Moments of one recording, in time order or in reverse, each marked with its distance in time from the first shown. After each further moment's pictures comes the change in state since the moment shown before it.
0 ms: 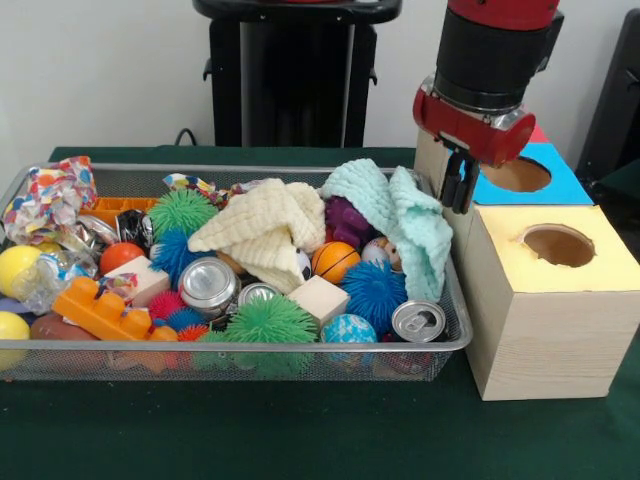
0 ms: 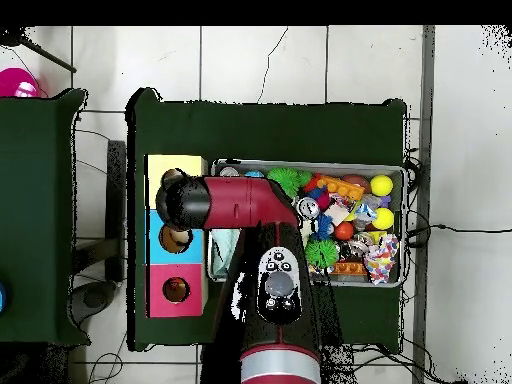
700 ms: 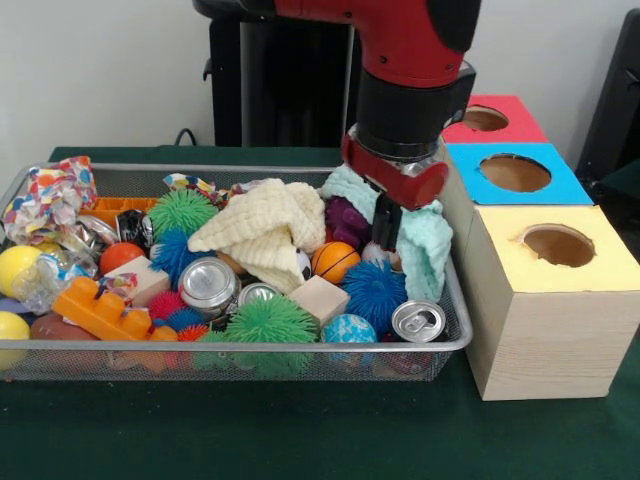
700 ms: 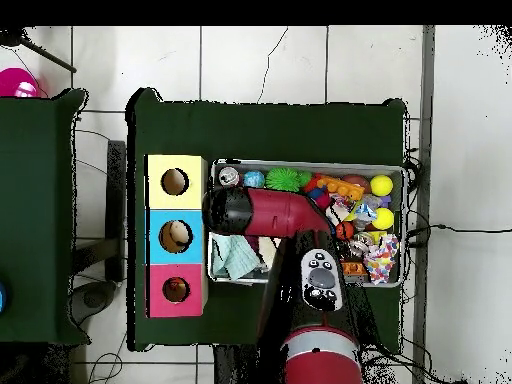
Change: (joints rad) arm -0.105 0.064 -0.001 0.049 -0.001 -0.122 0.000
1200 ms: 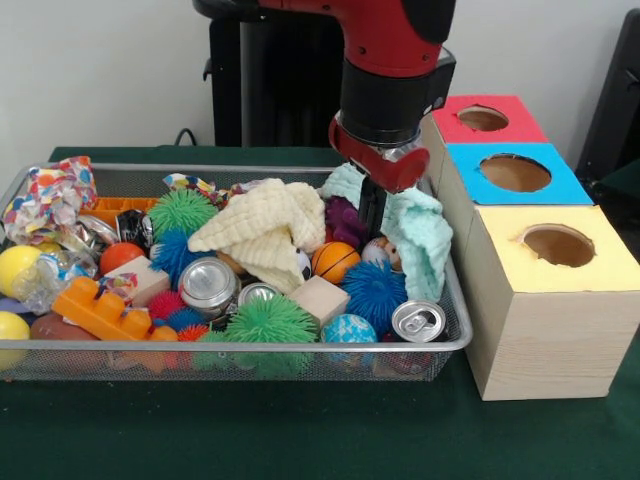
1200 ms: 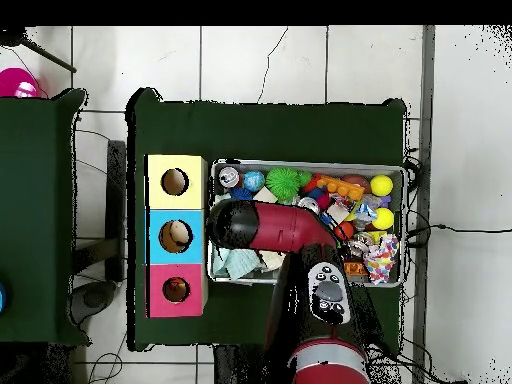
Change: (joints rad) arm -0.014 -0.031 -0.001 0.090 0.001 -0.002 0.000
